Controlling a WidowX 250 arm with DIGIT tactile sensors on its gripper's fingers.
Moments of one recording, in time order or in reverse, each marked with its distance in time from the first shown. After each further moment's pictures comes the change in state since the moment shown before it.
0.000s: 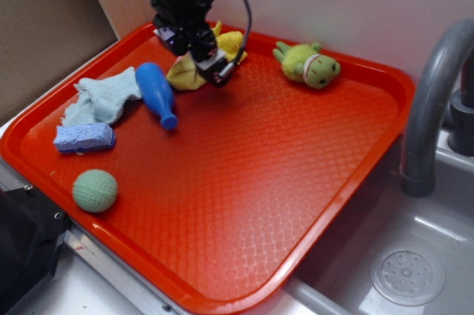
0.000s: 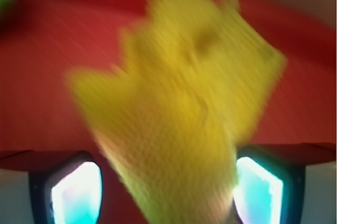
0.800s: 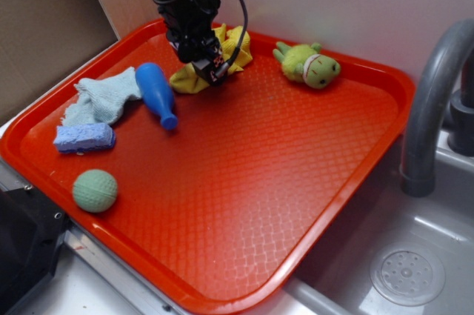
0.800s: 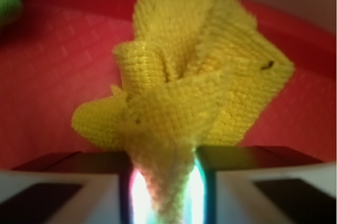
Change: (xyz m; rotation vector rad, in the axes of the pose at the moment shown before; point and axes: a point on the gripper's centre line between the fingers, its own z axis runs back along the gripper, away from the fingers) arm -0.005 0.001 -0.009 -0.001 -0.004 -0.036
